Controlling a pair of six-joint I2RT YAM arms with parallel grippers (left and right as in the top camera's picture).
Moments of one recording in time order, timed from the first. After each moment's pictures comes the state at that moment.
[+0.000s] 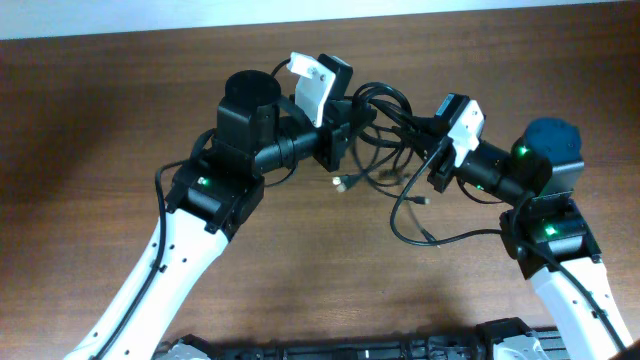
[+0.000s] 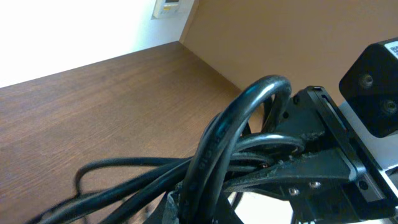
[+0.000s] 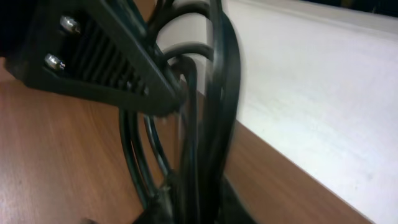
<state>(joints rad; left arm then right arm) -0.52 1.37 1.32 -0.28 0.56 -0.23 0.12 1.01 0.86 -0.05 -0.76 -0.27</state>
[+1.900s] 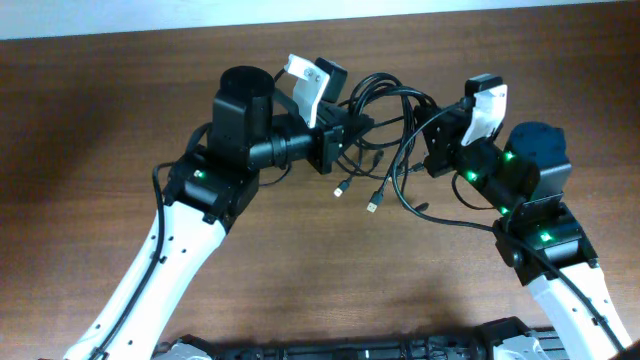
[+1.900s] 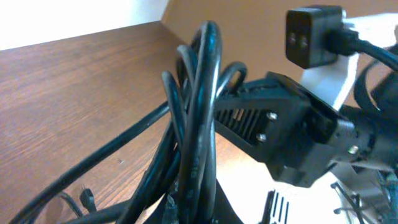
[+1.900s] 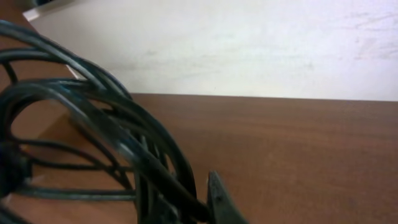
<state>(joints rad) -0.47 1.38 1.31 -0.33 0.73 -0.23 0.18 0.99 0.87 -0.13 -0.28 0.23</state>
